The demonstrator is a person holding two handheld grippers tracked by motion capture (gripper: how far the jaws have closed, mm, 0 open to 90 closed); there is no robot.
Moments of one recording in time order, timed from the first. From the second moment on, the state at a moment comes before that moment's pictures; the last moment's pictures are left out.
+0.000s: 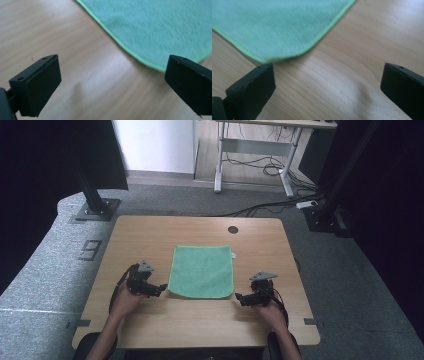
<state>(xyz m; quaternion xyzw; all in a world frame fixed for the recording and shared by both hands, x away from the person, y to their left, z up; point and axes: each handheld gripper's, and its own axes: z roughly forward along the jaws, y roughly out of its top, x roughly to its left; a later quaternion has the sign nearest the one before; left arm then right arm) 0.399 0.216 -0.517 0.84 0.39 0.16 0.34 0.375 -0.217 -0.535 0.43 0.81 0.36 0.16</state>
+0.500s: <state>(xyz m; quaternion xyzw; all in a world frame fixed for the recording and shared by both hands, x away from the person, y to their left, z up) 0.444 0.189 -0.542 0.84 0.40 0.18 0.30 0.396 -0.183 -0.524 0.42 0.82 0.34 0.17</state>
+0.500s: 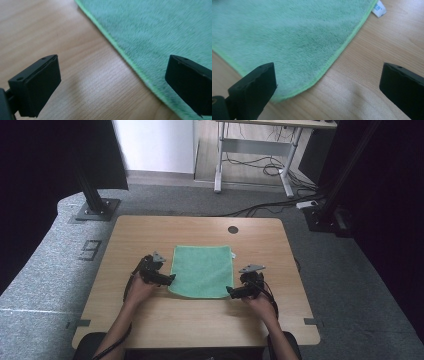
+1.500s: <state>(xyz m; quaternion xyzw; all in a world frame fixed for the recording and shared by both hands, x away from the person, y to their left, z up) 0.370 0.157 -0.540 0.86 0.36 0.19 0.30 0.401 -0.219 -0.547 0.47 0.81 0.30 0.20</state>
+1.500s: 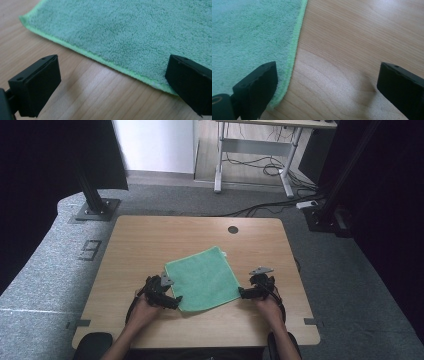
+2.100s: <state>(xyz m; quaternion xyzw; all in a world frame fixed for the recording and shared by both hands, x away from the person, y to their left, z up) 0.432 0.188 -0.524 0.84 0.41 0.20 0.31 0.399 -0.228 -0.557 0.47 0.79 0.34 0.19</state>
